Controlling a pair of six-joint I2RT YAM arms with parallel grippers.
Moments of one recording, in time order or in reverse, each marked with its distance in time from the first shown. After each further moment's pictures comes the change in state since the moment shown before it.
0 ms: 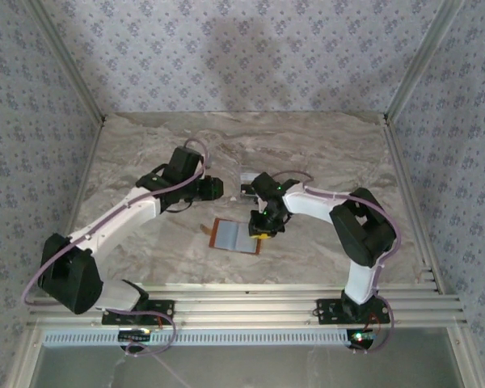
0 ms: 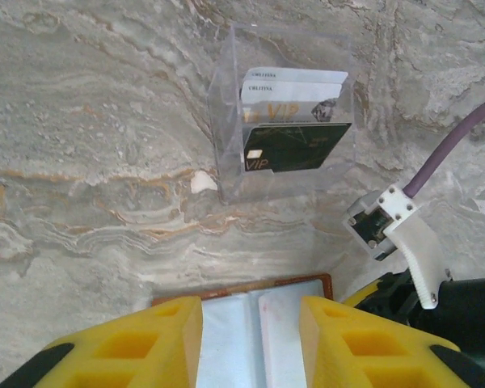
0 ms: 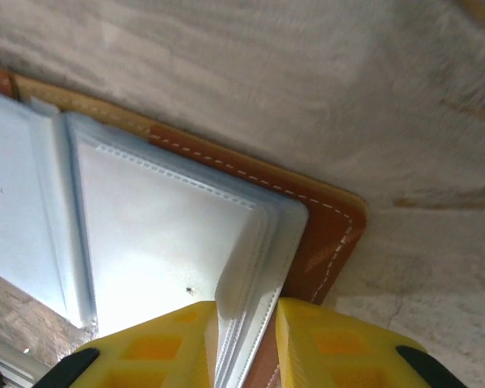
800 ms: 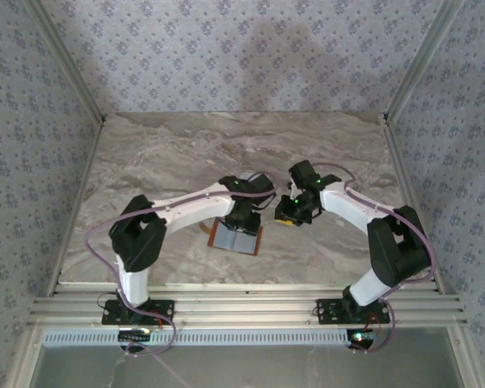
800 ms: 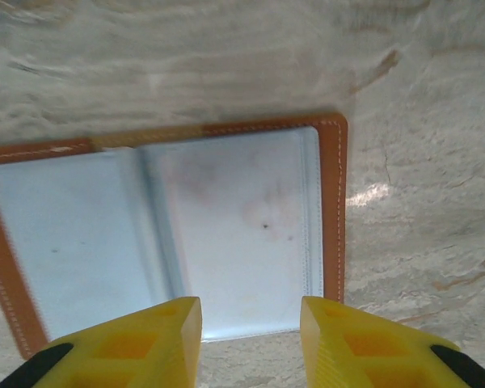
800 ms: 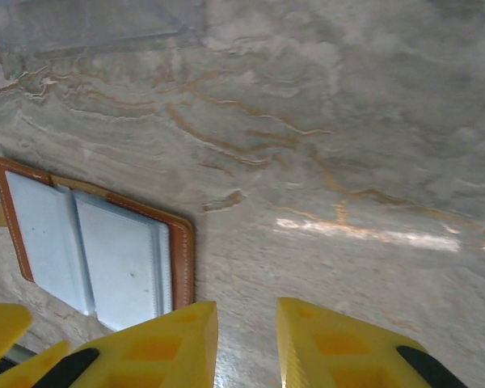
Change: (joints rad) left arm -0.403 0.518 0.386 -0.455 -0.188 -0.129; right arm -0.257 -0.251 -0.134 -0.011 -0.002 -0.028
